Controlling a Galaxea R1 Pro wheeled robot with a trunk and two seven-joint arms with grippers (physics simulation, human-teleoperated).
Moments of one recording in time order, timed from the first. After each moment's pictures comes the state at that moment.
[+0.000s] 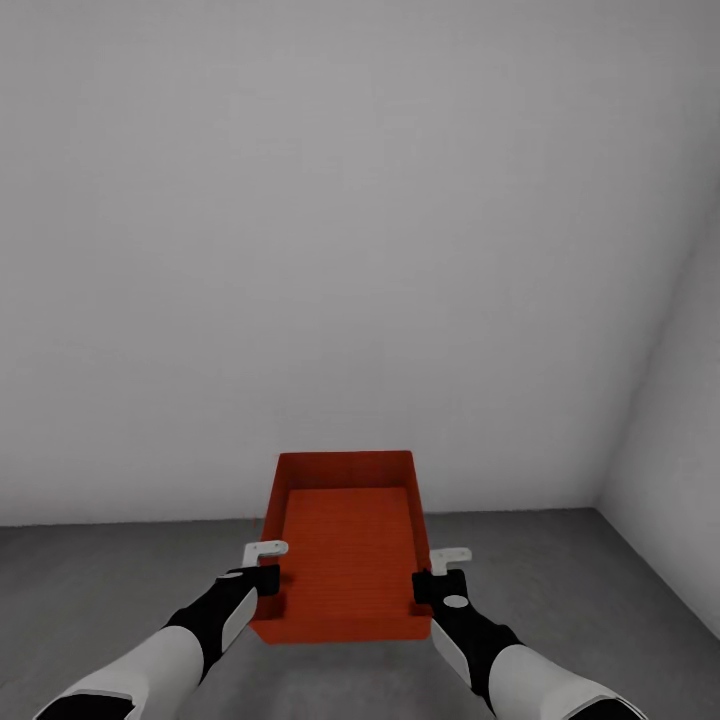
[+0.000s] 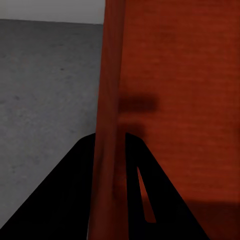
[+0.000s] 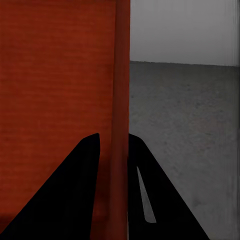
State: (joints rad) left arm -0.71 -0.05 -0.06 -0.26 0.13 0.16 0.14; right arm -0.68 0.14 0.30 -0.19 -0.17 -0.08 -0.24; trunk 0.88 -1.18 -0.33
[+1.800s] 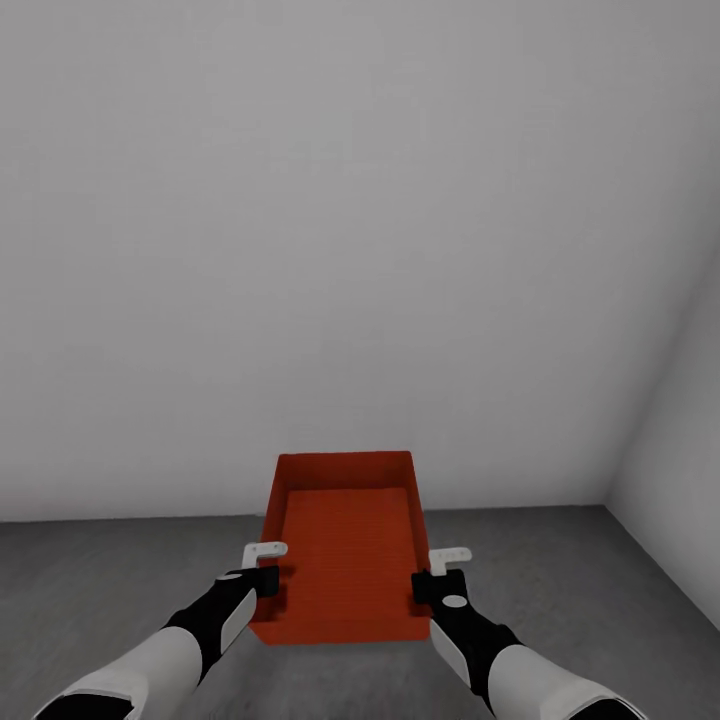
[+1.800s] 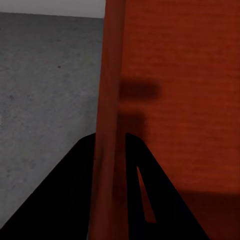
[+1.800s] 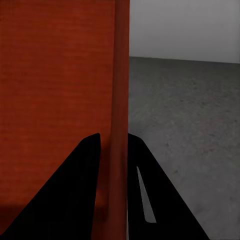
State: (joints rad) left arm -0.71 -0.05 -0.08 -0.25 0.16 0.16 0.13; right arm -0.68 0.14 0.31 -0.19 -0.17 -0.07 -0.24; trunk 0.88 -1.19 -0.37
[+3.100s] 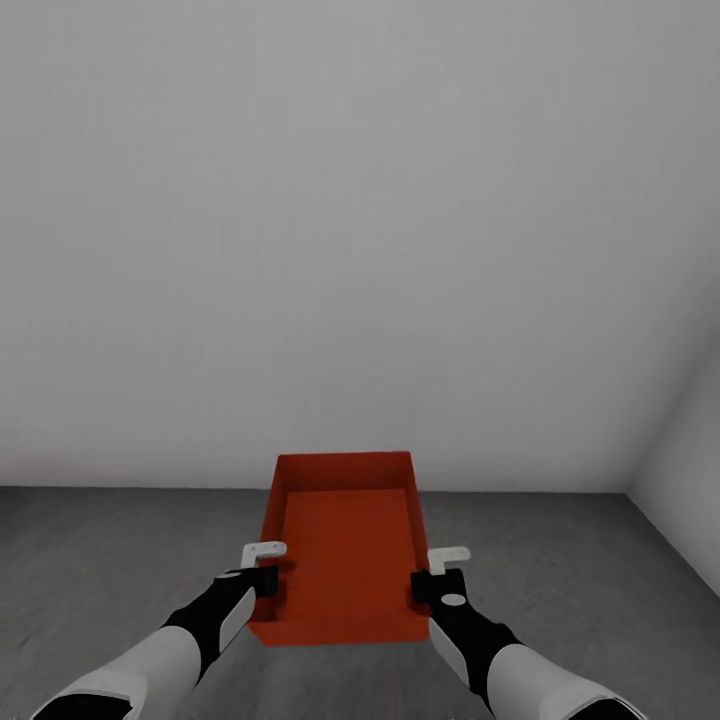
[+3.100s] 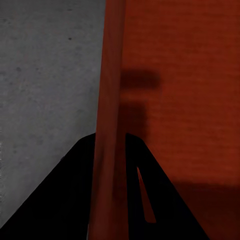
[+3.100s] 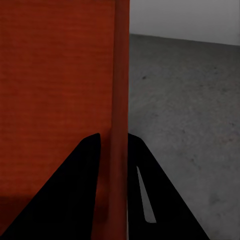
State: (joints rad) left arm -0.71 -0.05 -0.08 -0.26 0.16 0.17 0.13; right arm -0.68 0.14 0.31 -0.20 -0.17 -0.05 -0.25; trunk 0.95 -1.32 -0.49
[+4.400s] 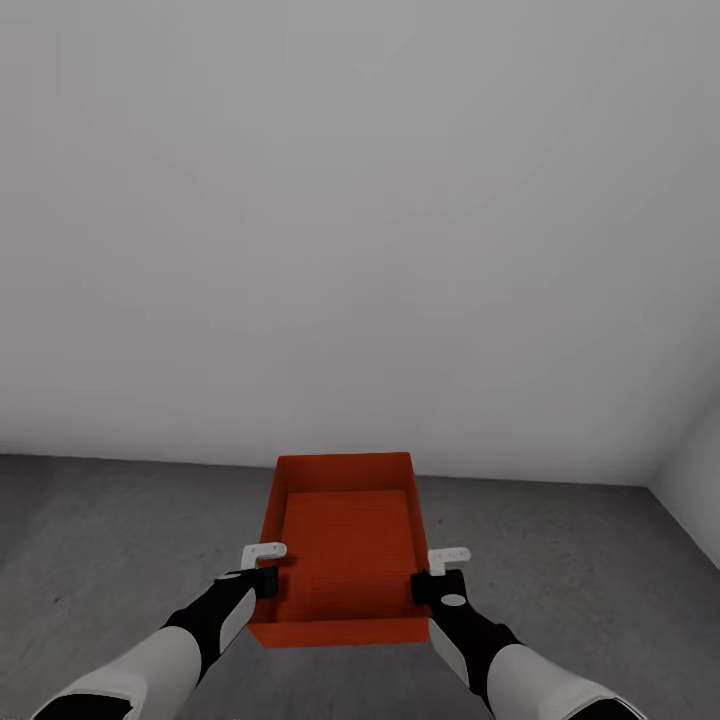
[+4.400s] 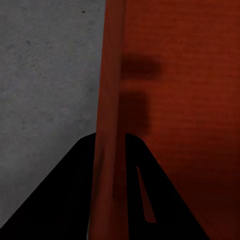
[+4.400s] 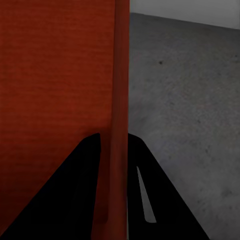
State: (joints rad) left arm -0.71 -0.05 -0.08 -0.25 0.16 0.17 0.13; right arm -0.68 0.14 0.31 -0.20 -0.17 -0.05 -0.25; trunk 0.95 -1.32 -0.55
